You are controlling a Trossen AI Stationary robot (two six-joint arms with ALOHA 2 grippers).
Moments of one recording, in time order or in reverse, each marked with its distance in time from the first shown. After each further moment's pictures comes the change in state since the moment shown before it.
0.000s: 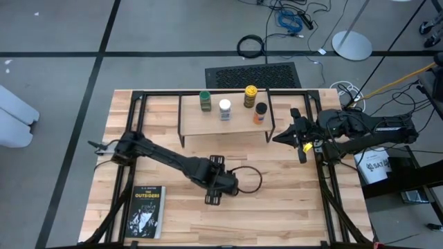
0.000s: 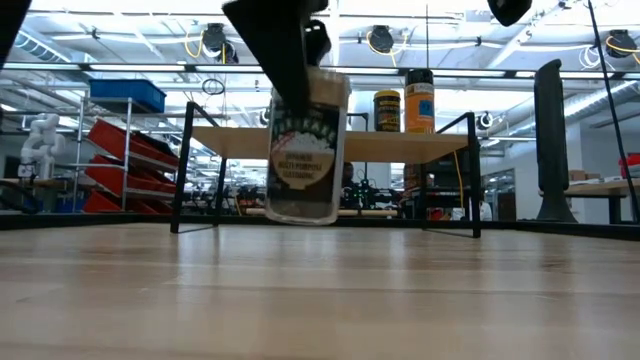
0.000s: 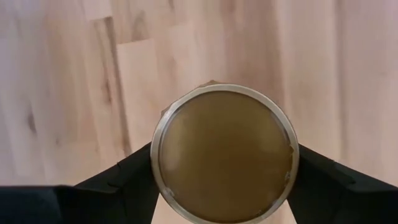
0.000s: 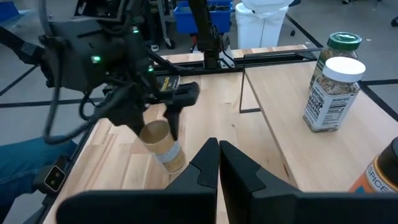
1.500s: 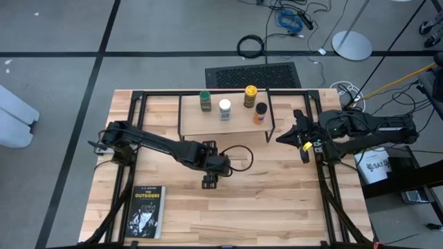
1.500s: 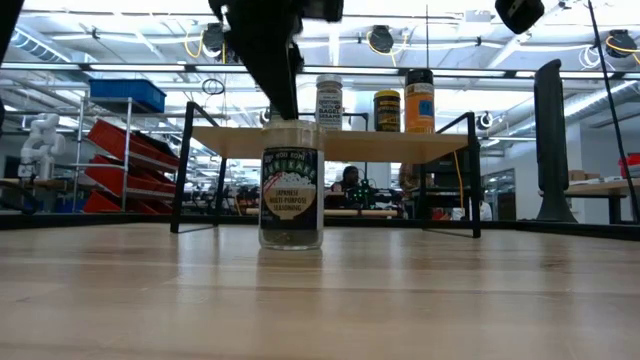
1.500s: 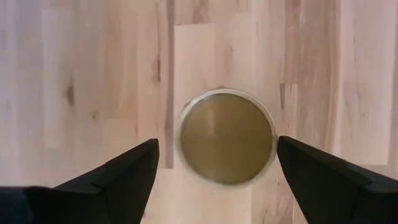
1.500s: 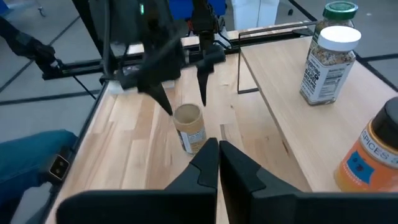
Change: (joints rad) left arm 0.104 -0.201 -0.250 0.137 -0.001 -0.008; right arm 0.001 -0.023 0.000 -0.093 0.006 0.047
